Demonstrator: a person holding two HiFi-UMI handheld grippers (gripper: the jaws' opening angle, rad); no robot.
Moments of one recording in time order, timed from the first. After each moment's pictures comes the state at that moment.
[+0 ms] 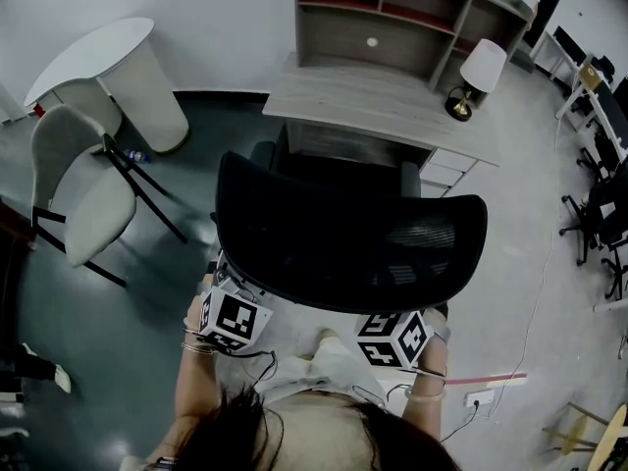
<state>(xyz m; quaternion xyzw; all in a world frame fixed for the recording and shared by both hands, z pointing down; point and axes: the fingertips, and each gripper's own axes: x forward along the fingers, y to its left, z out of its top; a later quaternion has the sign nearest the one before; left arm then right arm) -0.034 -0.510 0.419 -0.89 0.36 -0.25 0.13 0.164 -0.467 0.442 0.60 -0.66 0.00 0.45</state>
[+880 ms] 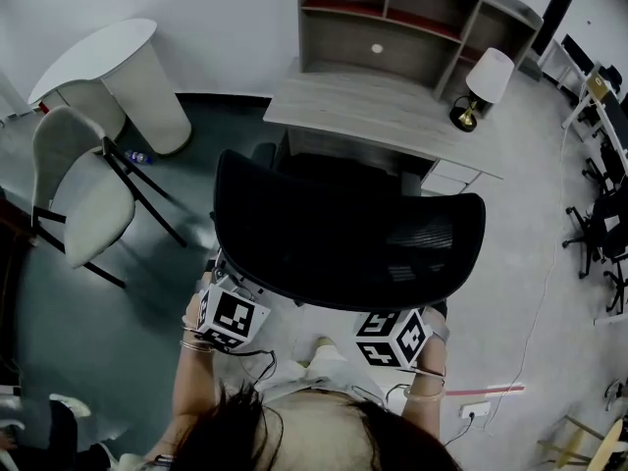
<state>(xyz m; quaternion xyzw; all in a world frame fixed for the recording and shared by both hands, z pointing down) -0.020 -0.543 0.416 -0.89 0.37 -0.25 0.12 0.178 -0.505 0.439 0.59 -0.67 -0.01 0.44</state>
